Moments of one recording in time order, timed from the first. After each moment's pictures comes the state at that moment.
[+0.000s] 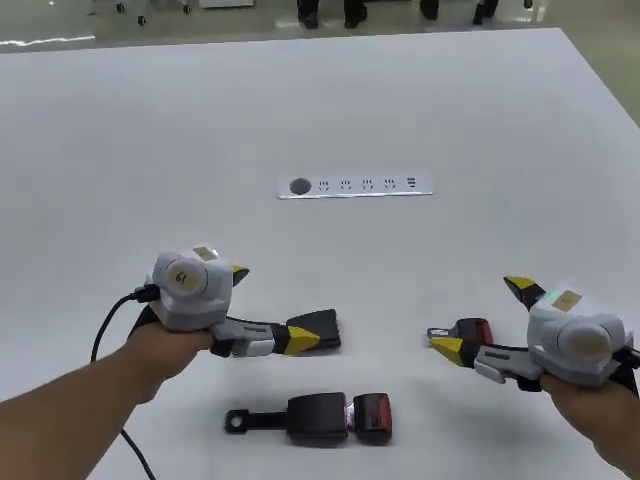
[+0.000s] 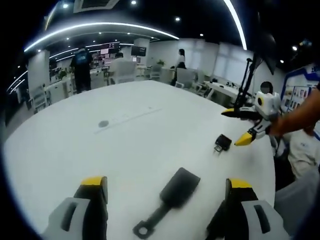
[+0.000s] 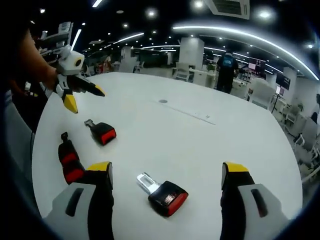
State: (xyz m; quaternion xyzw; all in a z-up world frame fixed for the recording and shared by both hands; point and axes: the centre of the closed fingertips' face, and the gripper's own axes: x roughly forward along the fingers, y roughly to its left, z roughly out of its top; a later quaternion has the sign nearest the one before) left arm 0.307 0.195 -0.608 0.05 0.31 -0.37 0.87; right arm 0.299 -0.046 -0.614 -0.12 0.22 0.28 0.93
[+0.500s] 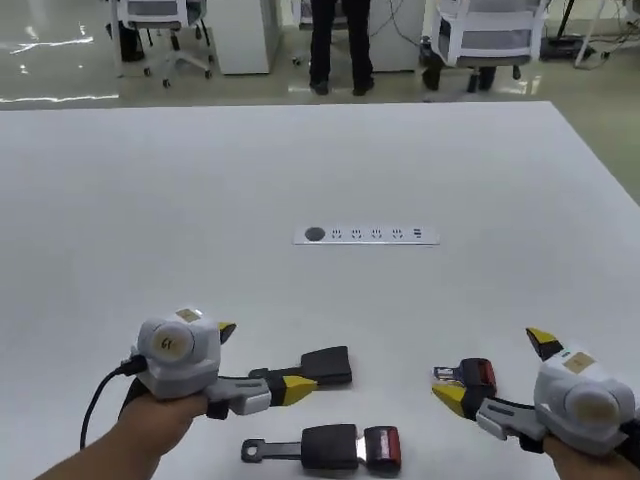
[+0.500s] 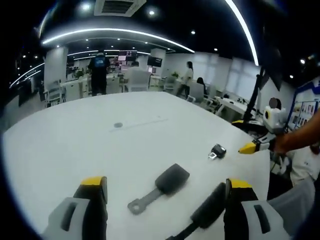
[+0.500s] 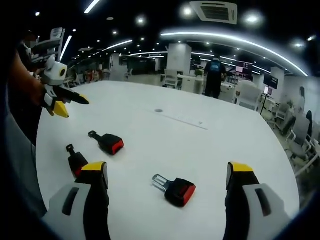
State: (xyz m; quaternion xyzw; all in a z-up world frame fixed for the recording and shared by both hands) left arm 0.255 0.223 -0.577 0.00 0.27 -0.32 0.91; right arm 0.258 -0.041 -0.578 -0.10 0.20 0.24 0.95
